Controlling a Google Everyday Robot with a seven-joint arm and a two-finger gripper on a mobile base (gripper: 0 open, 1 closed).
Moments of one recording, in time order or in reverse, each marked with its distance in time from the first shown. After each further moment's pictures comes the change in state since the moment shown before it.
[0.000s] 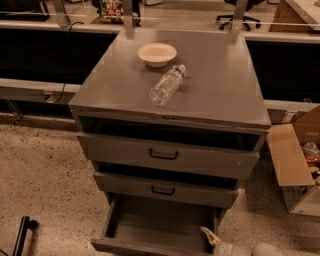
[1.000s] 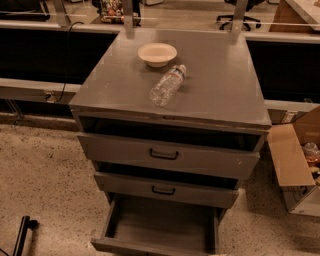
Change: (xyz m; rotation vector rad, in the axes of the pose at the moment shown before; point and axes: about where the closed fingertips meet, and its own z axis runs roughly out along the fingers) arm 0.069 0.038 0.001 -0.084 -0.144 0.007
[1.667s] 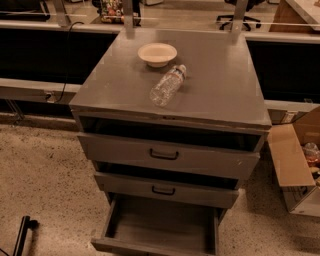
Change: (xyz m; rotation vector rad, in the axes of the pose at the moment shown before) arm 0.009 0.011 0.017 0.020 -0.009 0.043
